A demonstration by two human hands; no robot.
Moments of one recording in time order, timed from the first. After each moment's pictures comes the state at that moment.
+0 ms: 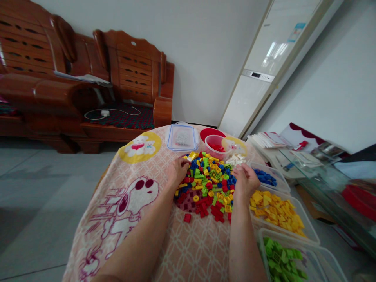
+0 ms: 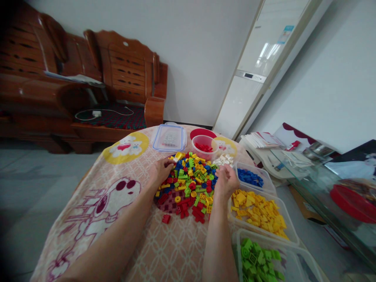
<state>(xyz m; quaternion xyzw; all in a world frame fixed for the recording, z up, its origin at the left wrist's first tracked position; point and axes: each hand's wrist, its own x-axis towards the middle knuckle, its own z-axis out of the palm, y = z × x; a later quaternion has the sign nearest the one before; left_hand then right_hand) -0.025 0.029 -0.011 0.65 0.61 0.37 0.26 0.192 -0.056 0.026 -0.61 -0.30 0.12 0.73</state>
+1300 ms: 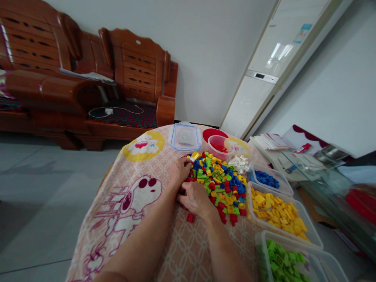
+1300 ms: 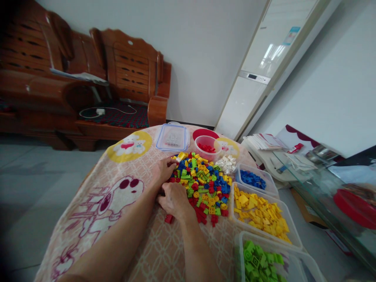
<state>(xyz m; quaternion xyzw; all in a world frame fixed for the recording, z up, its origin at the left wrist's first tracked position) -0.026 0.026 -0.007 0.65 0.61 0.37 0.27 0.059 -0.078 0.027 -0.59 -0.79 0.15 0.10</state>
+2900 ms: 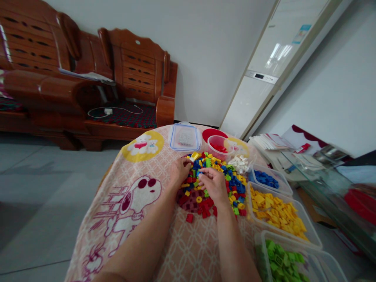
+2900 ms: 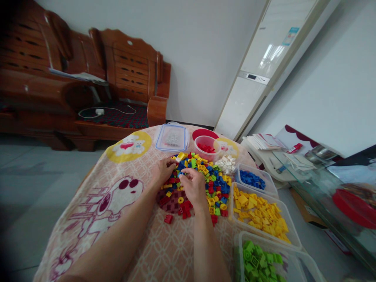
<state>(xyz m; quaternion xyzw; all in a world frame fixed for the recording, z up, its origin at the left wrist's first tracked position) -0.026 0.025 -0.004 0.65 0.60 0.37 0.27 0.108 -0.064 0.034 -0.58 -0.54 0.38 0.48</state>
